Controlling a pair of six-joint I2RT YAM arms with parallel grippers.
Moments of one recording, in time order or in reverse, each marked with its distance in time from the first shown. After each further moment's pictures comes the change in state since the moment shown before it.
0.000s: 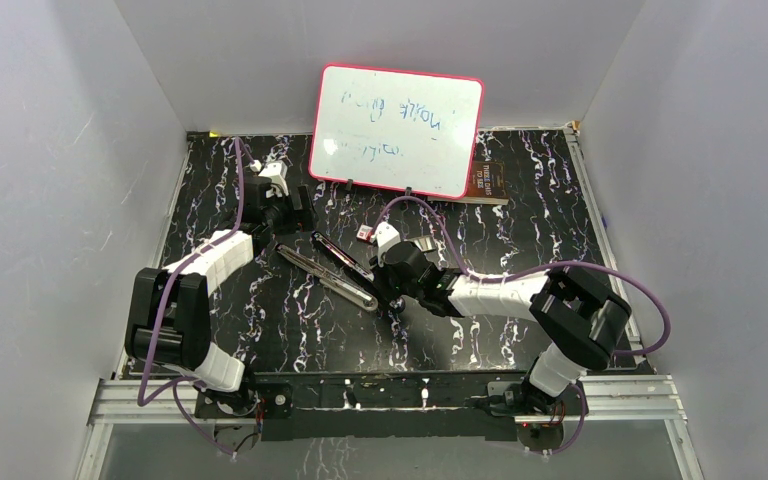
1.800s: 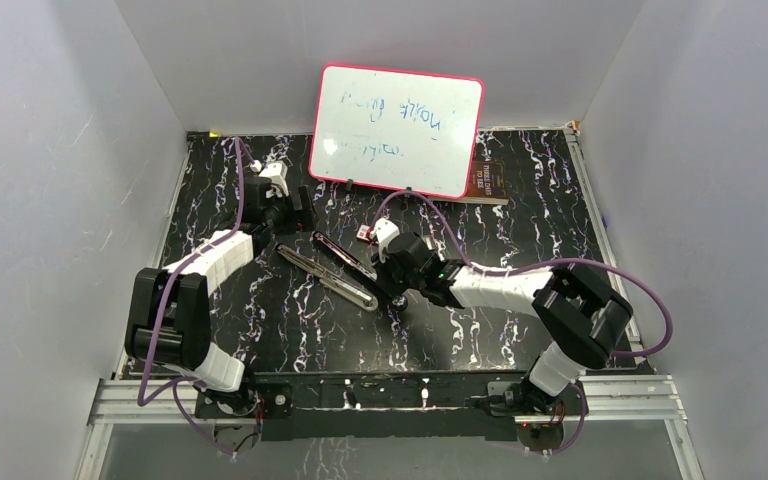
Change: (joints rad) left arm 0.000 0.000 -0.002 0.001 0.003 0.000; right arm -0.050 0.000 0.043 -0.094 -0.091 -0.074
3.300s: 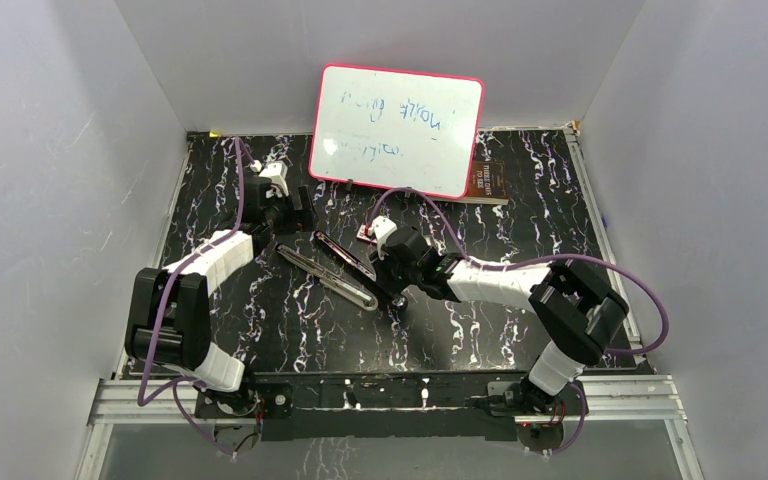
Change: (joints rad) left arm 0.000 0.000 0.000 0.000 0.000 0.000; right arm -0.025 0.027 0.055 -0.077 -0.059 -0.008
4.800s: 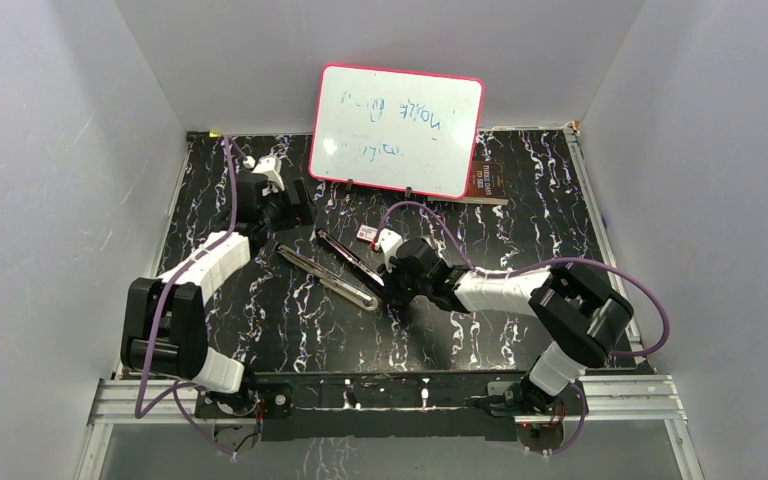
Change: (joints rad) left arm 0.000 -0.047 0.005 -0.004 -0.005 -0.056; right arm -0.008 -0.024 -0.131 0.105 -0.027 -0.086
